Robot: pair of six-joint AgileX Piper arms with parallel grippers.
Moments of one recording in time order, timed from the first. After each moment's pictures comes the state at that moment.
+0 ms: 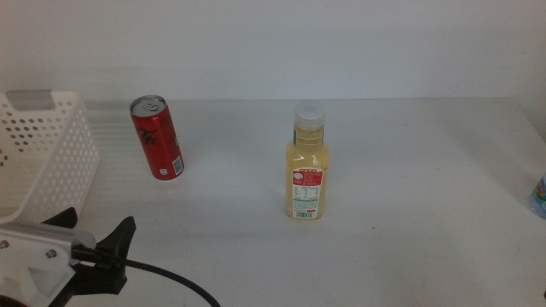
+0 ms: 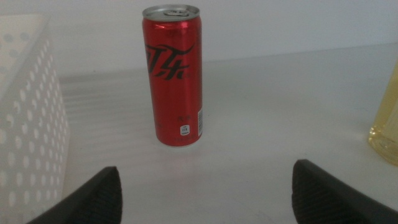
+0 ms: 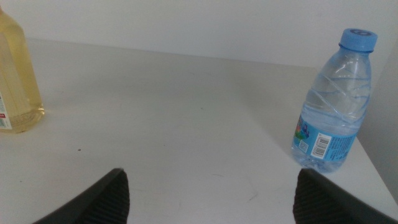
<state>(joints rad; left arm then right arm) -0.15 1.34 0.02 0.07 -1.13 -0.06 0.08 -0.01 0.03 -0.08 0.25 0.03</state>
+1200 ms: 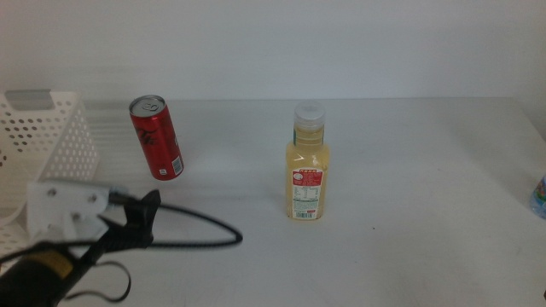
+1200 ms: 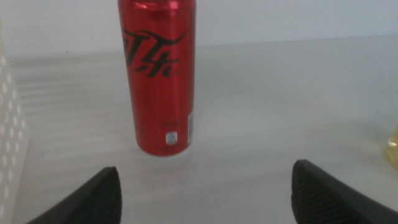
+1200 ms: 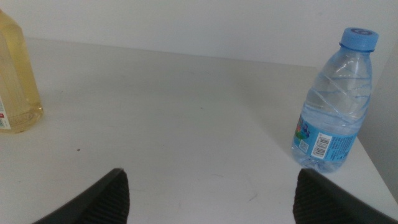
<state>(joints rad) -0.15 1.54 -0.19 0.12 -1.05 -0.13 0.08 -0.01 0.03 -0.08 0.25 0.03</state>
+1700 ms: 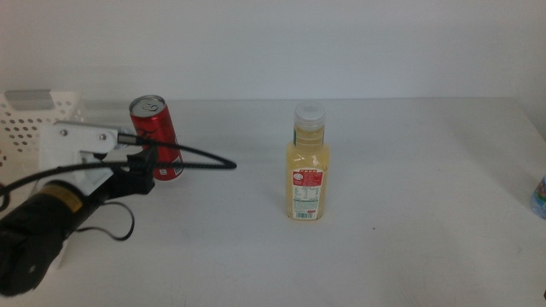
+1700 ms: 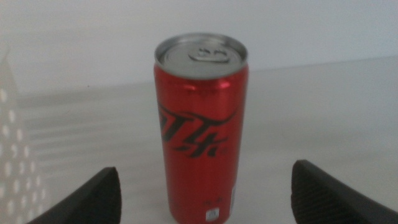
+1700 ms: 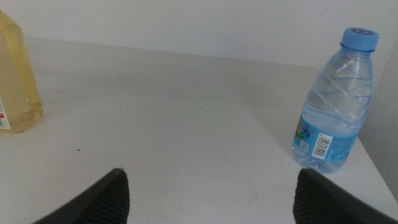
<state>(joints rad) -0.08 1.61 -0.46 0.18 -0.83 -0.15 0.08 -0.01 0.03 -0.08 0.25 0.03</state>
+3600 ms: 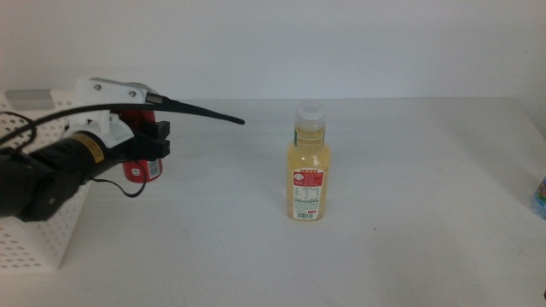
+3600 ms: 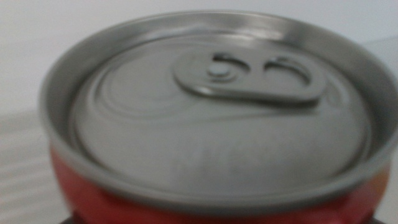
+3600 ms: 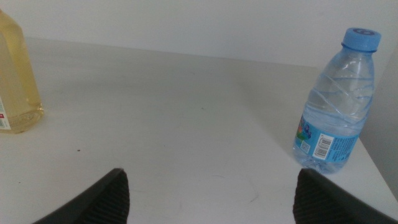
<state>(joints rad) -0.08 1.71 -0.78 0.39 -0.54 -0.27 0.08 -0.01 0.03 -0.08 0.25 0.03</state>
